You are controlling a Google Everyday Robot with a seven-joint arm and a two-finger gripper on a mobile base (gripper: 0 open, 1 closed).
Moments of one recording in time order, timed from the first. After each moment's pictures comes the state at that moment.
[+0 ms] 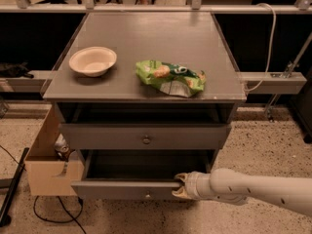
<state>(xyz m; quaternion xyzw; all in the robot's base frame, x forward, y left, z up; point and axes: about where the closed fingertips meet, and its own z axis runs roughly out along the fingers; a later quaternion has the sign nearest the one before) 0.513 -0.090 0.405 -0.62 0.70 0.08 0.34</state>
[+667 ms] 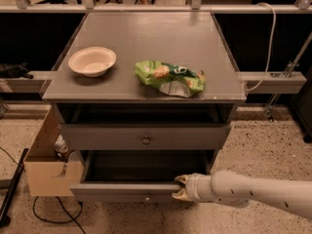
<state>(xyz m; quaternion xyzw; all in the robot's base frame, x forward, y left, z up) 0.502 -0.093 0.409 -0.62 0.70 0.08 0.34</state>
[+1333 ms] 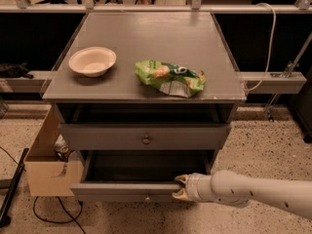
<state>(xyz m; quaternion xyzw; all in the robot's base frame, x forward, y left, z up) 0.502 -0.093 0.409 -0.62 0.70 0.08 0.34</state>
